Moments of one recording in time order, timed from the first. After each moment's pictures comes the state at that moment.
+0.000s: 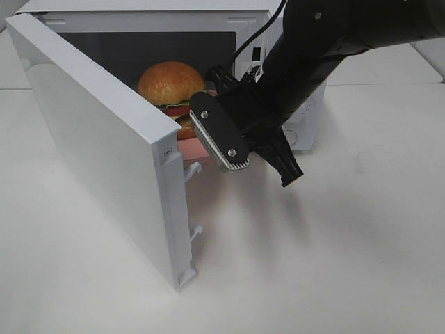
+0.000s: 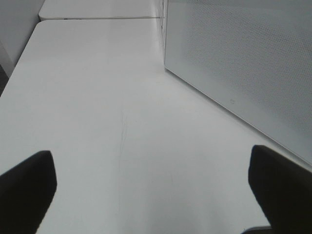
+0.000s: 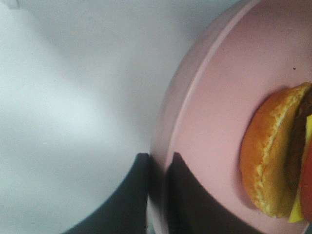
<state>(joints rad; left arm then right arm) -0.05 0.00 -0.52 -0.01 1.08 0.01 0.61 1.82 -1.23 0.18 0.53 -1.66</state>
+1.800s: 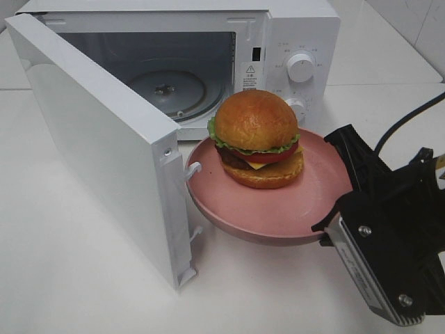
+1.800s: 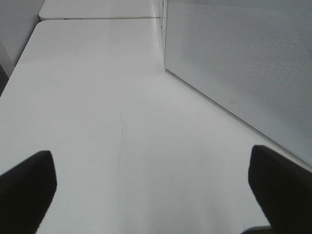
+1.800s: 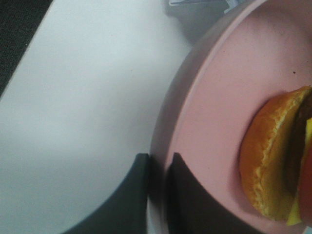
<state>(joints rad) -0.05 0.00 -0.52 -0.01 1.08 0.01 0.61 1.16 -0.52 0.21 0.36 -1.60</state>
